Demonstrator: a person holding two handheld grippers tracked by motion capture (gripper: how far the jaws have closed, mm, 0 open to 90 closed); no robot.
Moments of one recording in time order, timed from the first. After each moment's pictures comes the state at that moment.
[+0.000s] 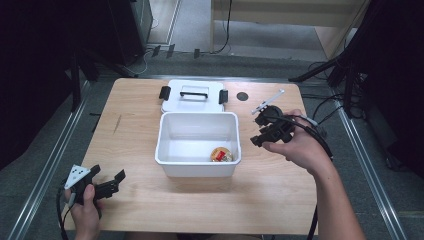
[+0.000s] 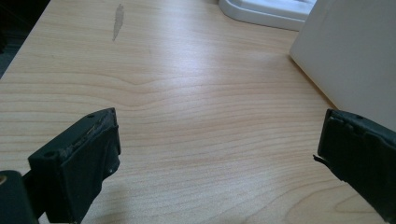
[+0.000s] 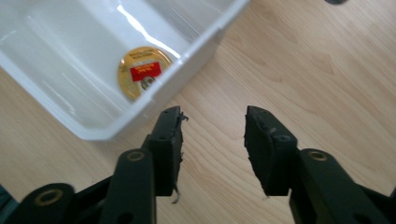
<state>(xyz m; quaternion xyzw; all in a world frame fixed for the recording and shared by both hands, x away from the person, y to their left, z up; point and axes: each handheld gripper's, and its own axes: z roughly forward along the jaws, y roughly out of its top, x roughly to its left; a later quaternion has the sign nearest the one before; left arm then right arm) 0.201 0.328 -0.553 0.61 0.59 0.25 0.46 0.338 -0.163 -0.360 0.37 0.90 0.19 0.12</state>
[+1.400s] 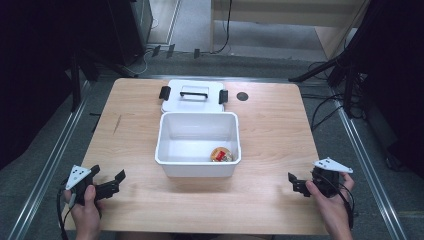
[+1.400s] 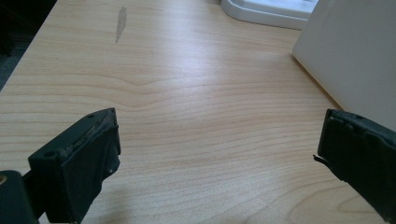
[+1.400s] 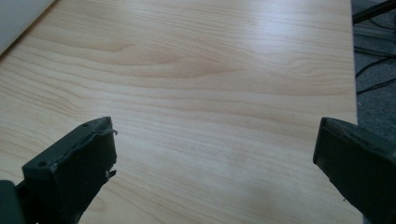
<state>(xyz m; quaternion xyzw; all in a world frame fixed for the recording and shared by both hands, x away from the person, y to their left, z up) 0.200 0.327 -0.553 0.61 0.59 0.26 0.46 0.259 -0.316 -0.513 0.54 0.74 0.34 0.22</state>
